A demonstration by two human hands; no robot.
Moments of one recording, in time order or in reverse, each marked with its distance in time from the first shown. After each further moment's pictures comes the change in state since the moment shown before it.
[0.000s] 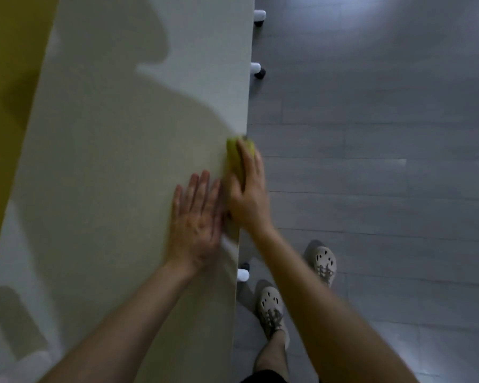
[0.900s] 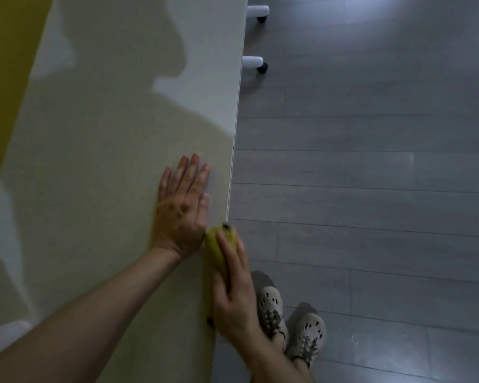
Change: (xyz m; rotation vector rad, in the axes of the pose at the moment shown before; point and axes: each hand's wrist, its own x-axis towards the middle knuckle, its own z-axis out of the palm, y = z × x) left_hand -0.023 0.003 0.006 -0.034 0.071 0.001; right_hand -0.218 0.021 -0.009 0.241 -0.100 0.005
